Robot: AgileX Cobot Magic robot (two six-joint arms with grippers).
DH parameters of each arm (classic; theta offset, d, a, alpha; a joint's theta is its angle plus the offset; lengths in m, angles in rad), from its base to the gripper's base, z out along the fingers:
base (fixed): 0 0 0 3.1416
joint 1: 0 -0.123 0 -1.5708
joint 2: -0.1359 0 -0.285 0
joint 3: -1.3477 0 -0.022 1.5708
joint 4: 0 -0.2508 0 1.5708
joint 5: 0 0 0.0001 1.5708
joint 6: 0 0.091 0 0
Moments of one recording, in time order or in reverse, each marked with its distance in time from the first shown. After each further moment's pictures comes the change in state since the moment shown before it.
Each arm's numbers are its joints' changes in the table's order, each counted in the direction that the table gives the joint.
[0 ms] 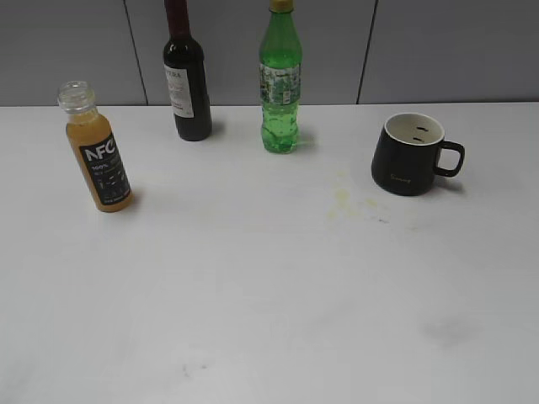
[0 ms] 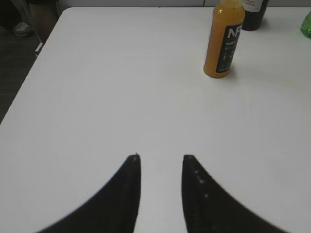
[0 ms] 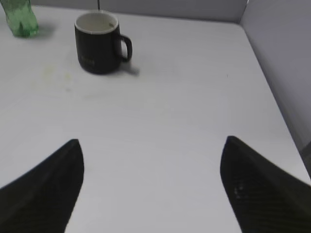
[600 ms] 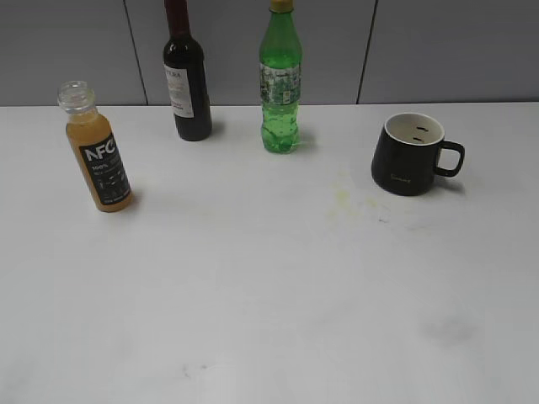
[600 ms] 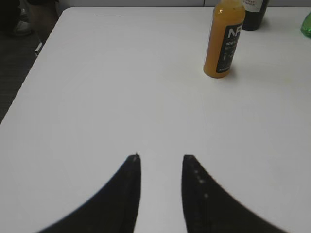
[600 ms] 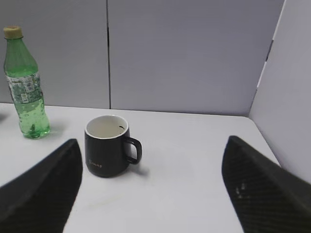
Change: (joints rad) left arm 0.000 0.000 0.000 0.000 0.000 0.000; right arm 0.000 -0.350 -0.154 -0.001 -0.809 0.045
